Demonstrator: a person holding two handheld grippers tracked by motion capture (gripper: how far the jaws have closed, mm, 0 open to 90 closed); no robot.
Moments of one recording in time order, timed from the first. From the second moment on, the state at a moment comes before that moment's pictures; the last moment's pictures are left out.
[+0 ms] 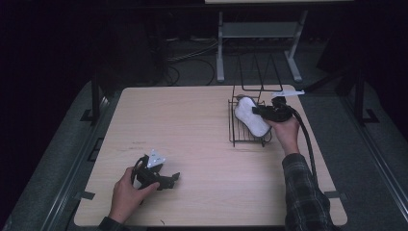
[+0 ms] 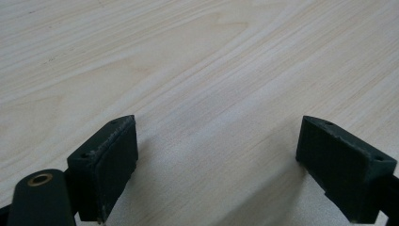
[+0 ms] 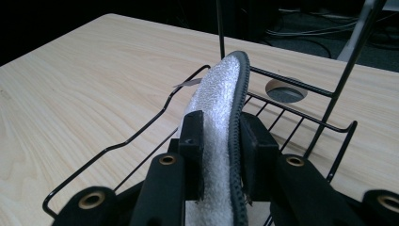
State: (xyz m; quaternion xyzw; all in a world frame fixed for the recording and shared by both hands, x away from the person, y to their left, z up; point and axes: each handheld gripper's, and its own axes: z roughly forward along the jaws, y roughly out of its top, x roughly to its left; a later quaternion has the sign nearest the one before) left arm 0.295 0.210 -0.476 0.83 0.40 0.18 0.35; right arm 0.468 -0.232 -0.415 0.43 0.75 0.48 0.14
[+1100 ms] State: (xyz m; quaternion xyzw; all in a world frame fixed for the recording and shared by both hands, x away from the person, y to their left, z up) left arm 0.295 0.210 -0.476 0.83 0.40 0.18 0.35; right arm 0.437 -0.250 -0.419 0.43 0.78 0.42 0.16
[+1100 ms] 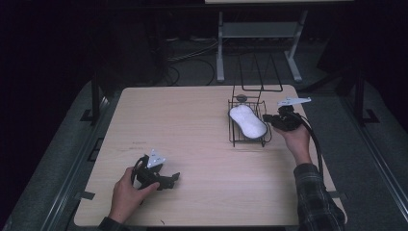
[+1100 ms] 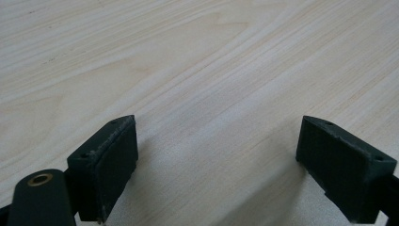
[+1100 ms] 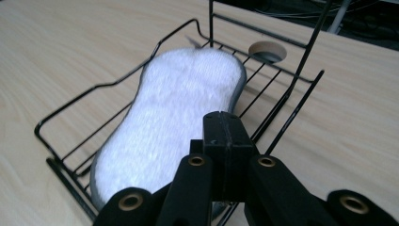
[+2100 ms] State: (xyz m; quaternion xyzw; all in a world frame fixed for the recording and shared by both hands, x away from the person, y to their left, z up) left arm 0.295 0.210 -0.476 0.83 0.40 0.18 0.35; right arm 0.410 -0.228 -0.437 0.39 0.82 0.40 0.15
